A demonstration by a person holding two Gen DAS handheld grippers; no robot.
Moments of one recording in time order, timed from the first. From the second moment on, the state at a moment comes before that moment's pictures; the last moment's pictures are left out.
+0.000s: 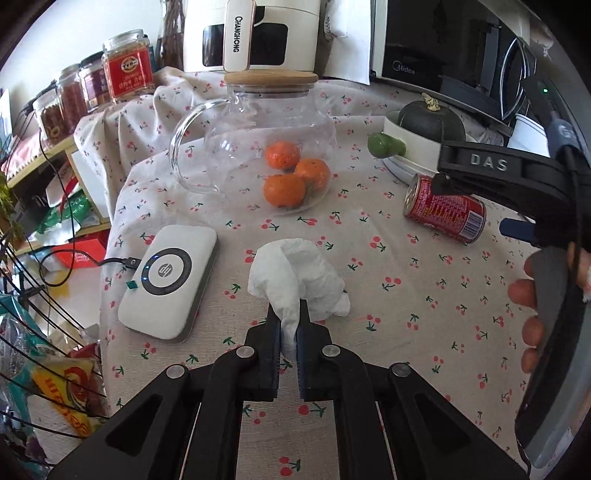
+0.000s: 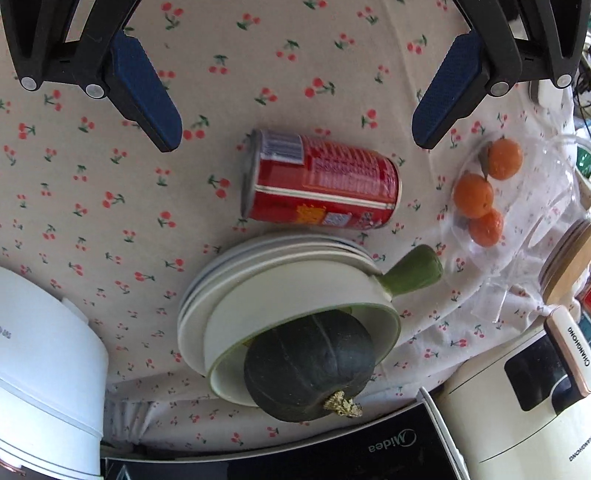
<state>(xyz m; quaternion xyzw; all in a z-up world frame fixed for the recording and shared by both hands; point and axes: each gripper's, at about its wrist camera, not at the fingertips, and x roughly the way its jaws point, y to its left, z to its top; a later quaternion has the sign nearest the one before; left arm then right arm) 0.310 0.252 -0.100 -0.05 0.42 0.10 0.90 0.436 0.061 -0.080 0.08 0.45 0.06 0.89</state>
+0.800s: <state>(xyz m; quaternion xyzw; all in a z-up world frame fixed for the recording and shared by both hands) 0.287 0.236 -0.108 -0.12 0.46 0.09 0.88 0.413 0.024 -0.101 0.06 0.50 0.05 0.86</state>
